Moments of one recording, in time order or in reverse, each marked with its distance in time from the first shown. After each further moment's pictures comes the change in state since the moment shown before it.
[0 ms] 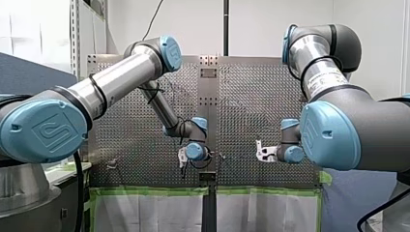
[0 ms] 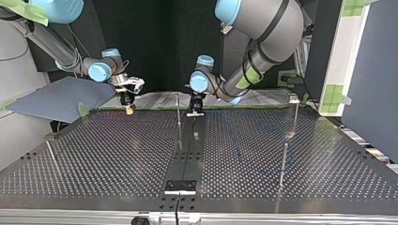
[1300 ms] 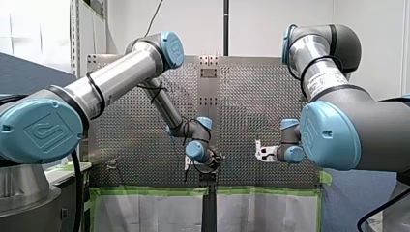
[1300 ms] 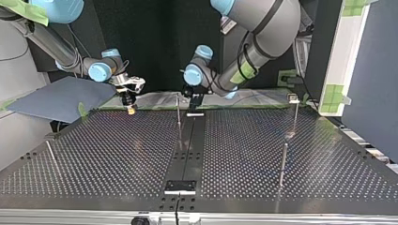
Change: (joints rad) left arm -0.052 0.028 -0.047 -0.146 0.168 0.078; right arm 0.000 0.000 -0.001 -0.002 -0.040 -0.003
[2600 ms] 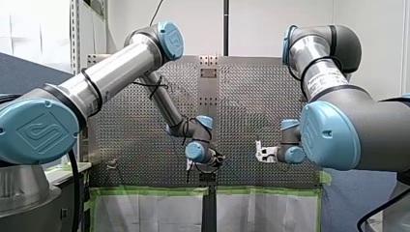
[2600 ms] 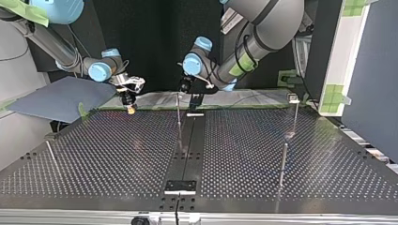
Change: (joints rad) left arm -0.038 0.049 -0.100 0.122 -0.019 -0.004; right arm -0.003 0.005 0.000 -0.004 -0.002 0.001
